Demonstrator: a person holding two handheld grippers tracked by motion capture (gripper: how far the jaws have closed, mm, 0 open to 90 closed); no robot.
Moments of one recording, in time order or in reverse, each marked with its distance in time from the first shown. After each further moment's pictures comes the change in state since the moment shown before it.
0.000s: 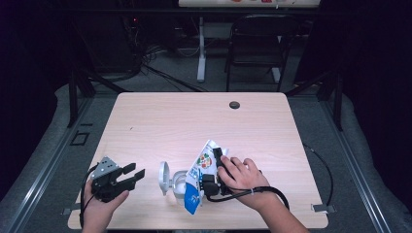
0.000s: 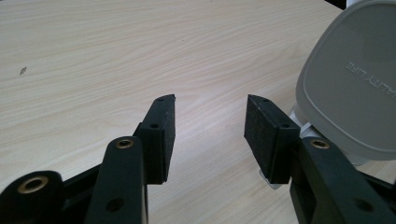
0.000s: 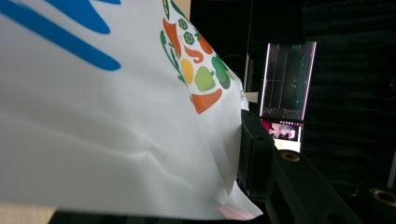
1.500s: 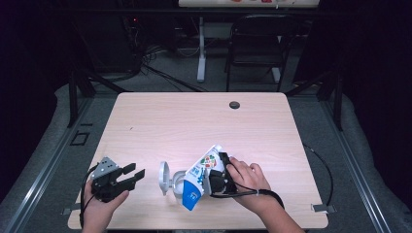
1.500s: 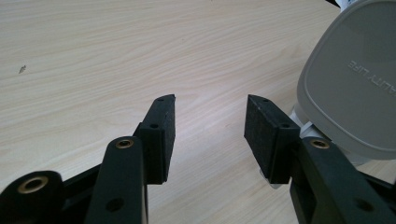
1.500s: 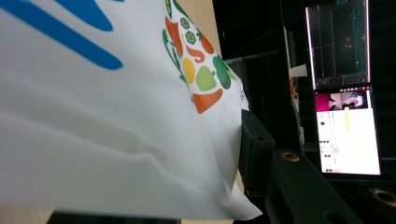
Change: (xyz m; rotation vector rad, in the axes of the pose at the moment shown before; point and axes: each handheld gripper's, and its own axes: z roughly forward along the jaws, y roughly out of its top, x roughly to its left) left arm 0.001 -0.001 0.001 -0.003 -0.003 -0.007; right arm 0.006 -0.014 0.007 0.025 0.147 0.282
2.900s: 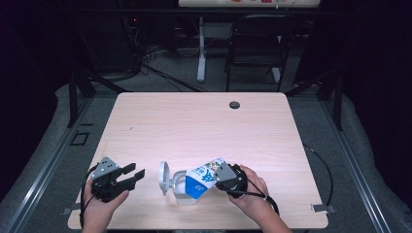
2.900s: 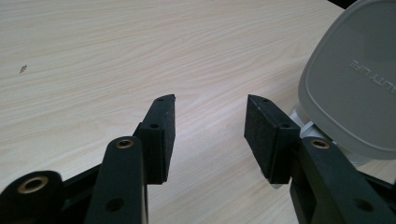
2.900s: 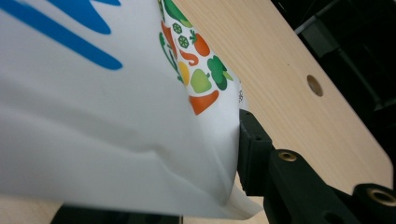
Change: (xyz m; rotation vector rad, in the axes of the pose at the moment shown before) left arm 0.000 0.000 0.000 0.001 0.003 0.001; right arm 0.008 -0.032 0.010 -0.001 0.302 0.530
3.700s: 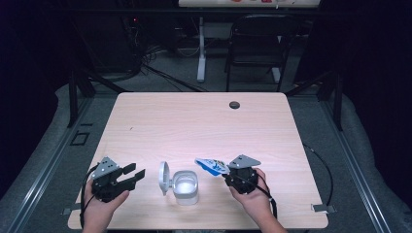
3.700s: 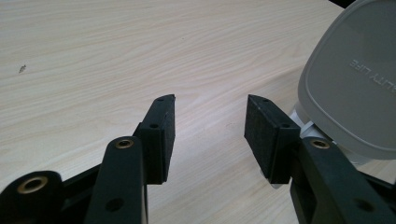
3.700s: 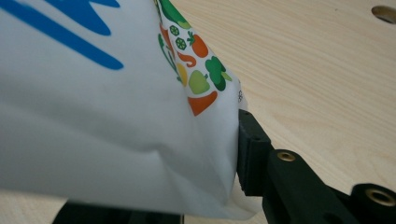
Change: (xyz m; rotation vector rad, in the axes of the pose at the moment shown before) left arm 0.000 0.000 0.000 0.003 0.001 0.002; right arm -0.024 -0.027 0.011 -0.046 0.225 0.459
